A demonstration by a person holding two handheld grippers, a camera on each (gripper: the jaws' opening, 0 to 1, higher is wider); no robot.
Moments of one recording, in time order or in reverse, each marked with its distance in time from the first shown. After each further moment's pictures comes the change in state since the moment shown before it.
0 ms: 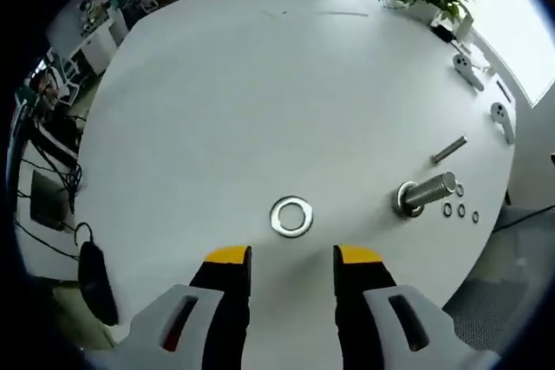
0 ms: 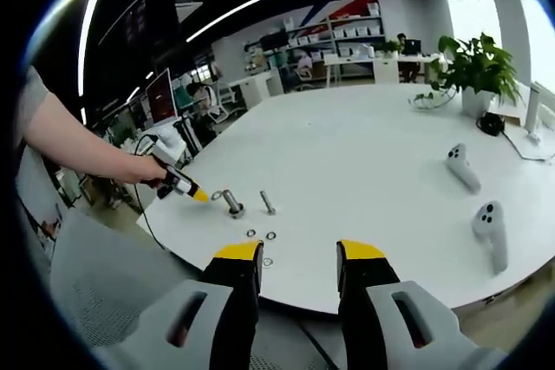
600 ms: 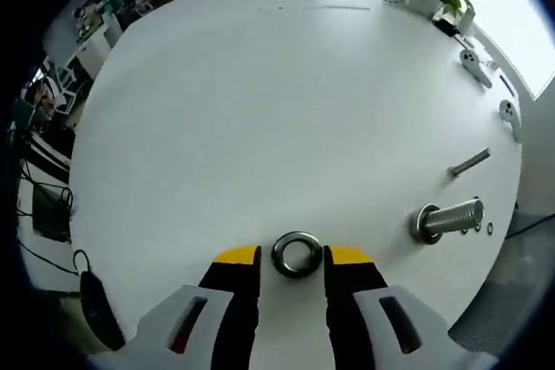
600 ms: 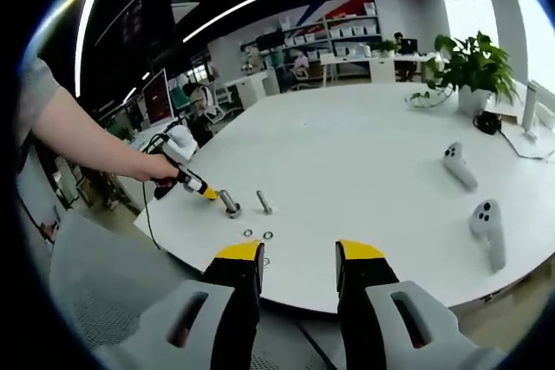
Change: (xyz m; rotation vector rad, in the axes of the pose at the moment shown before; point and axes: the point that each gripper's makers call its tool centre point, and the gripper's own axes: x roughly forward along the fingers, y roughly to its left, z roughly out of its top) left arm 0.022 0.009 0.022 0.122 0.023 0.025; right arm 0.000 -0.003 0.000 0.001 0.003 -0.014
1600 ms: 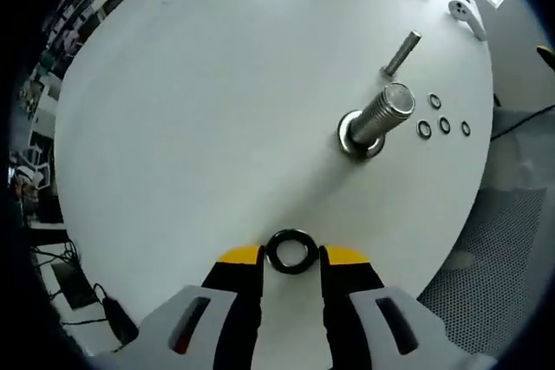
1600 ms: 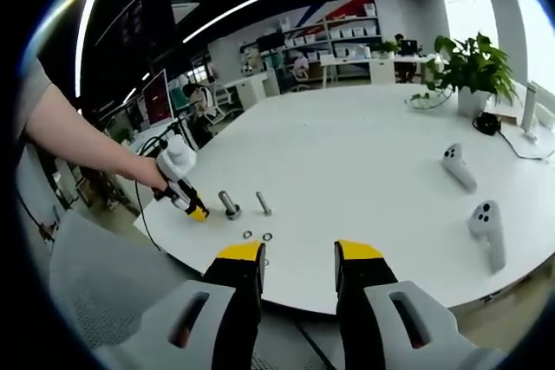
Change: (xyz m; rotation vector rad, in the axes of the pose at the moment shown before) left arm -0.016 -0.055 -0.045 0.280 0.196 -0.089; right arm -0.001 -0.001 0.002 0.009 -0.013 -0.002
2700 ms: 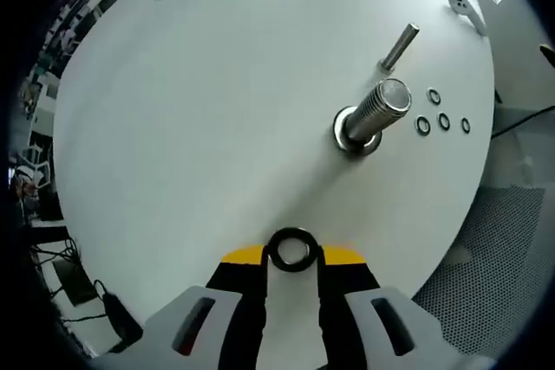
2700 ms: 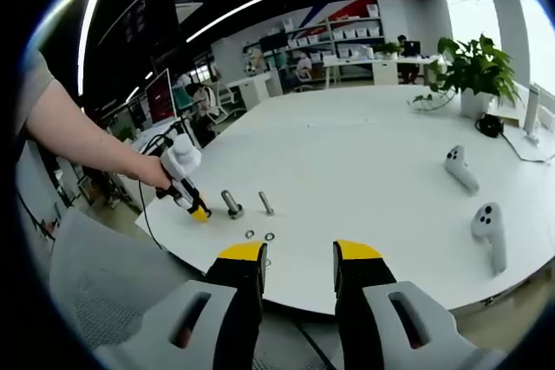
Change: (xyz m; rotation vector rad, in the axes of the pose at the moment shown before) left arm 0.000 -0.001 -0.001 -0.020 0.038 0.005; right arm 0.000 0.002 0.000 -0.016 0.003 0.011
